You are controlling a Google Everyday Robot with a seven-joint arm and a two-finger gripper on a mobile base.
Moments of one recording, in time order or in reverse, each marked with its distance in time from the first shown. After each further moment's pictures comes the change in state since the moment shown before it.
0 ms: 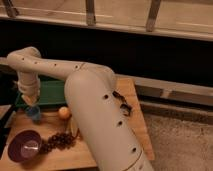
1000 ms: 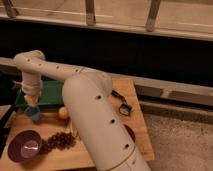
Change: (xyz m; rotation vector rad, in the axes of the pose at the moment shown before) arm -0.017 -0.016 0.028 -0.077 -0.011 -0.027
